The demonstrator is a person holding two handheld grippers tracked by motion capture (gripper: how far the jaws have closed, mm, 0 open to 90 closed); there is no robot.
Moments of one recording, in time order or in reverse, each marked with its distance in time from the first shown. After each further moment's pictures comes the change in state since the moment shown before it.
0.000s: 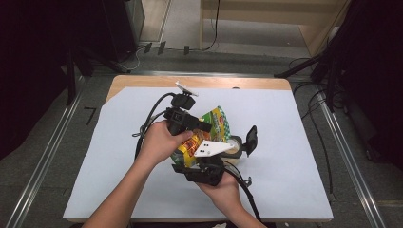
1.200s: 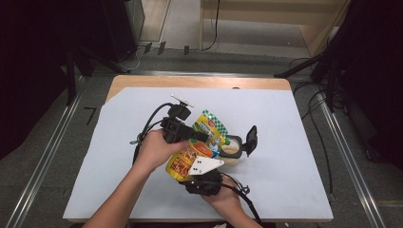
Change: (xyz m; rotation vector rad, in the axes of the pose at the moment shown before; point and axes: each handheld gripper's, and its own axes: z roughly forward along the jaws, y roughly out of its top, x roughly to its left) left arm 0.021 -0.024 0.013 0.025 -0.075 0.041; right arm 0.003 -0.042 0.019 0.118 -0.093 -0.198
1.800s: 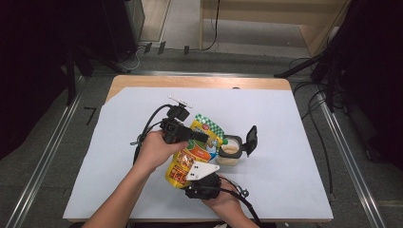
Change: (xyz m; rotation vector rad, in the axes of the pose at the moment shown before) left arm 0.005 -0.004 0.002 -0.031 -0.039 0.021; right arm 0.007 -0.009 0.006 0.059 -0.018 -0.035
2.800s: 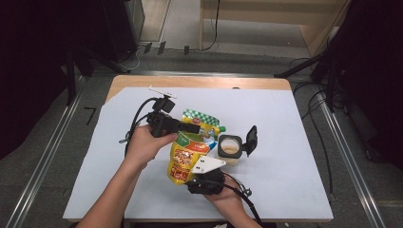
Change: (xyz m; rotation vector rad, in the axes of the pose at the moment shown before) left arm 0.007 0.002 -0.041 -0.100 -0.083 -0.047; right arm -0.014 -0.001 -0.005 -0.034 -0.060 0.080
